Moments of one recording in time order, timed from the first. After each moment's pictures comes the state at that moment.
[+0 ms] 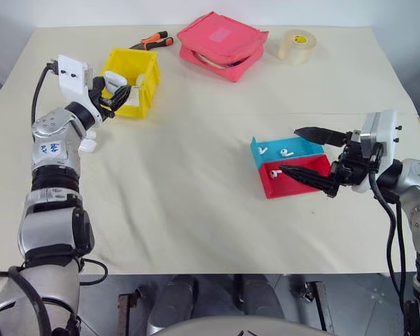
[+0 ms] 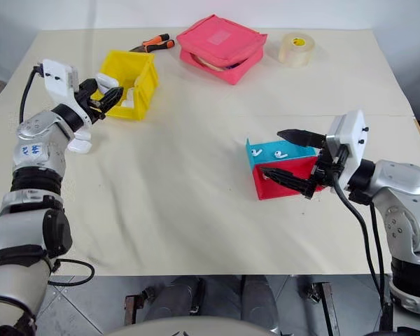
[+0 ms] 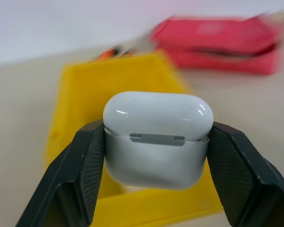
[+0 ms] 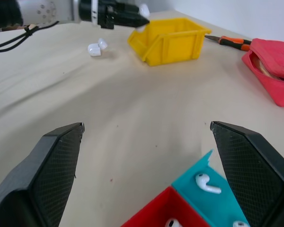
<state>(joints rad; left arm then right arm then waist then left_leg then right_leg) -1.07 0.57 0.20 1.10 -0.13 -0.01 -0.49 -0.31 -0.76 -0.24 -0.35 0.65 0.55 1.00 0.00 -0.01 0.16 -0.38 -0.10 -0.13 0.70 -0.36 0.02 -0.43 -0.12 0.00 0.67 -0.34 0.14</state>
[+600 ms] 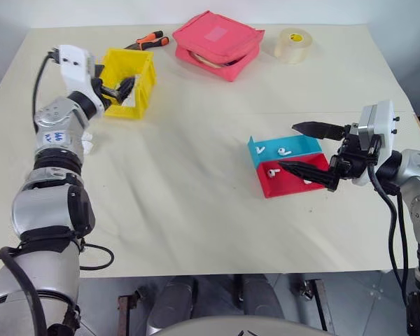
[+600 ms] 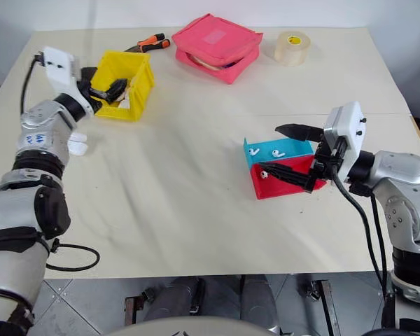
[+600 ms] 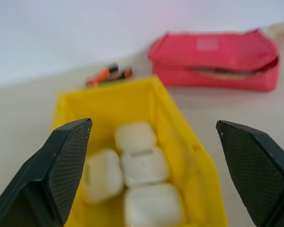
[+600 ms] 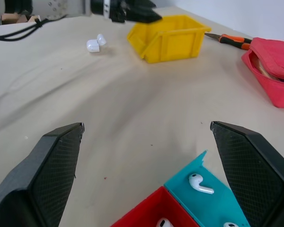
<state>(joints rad) -1.10 0.61 0.23 1.13 -0.14 -0.16 -0.63 -0.35 -0.79 -0.22 -0.30 0.65 0.55 1.03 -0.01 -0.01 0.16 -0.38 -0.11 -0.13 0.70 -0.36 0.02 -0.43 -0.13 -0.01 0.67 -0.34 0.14</state>
